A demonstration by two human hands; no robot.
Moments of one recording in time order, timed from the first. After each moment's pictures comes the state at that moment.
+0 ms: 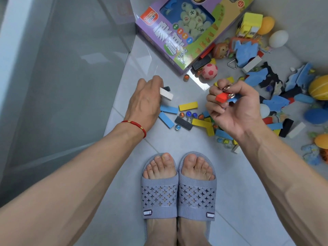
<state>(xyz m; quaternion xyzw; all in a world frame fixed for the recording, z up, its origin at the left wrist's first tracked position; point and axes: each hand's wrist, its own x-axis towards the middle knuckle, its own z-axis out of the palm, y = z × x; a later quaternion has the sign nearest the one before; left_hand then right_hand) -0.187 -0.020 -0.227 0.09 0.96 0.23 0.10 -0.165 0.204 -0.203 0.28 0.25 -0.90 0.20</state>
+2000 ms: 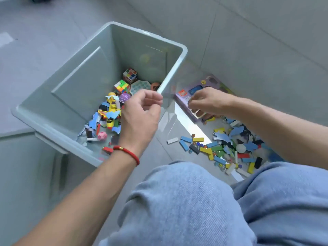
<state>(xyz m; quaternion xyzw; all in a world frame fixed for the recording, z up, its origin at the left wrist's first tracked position) -0.086 -0.086 0.059 -0.14 0.79 0.58 -0.09 -0.190 0.109 0.050 -0.08 0.90 -0.31 0.31</state>
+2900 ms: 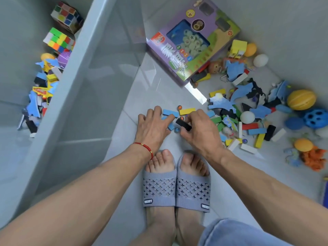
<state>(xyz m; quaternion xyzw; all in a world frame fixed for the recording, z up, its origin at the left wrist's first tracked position) -0.122 -0.018 -0.217 0.14 0.98 0.05 0.14 -0.107 0.157 -0.219 -0.02 0.97 -0.23 0.10</state>
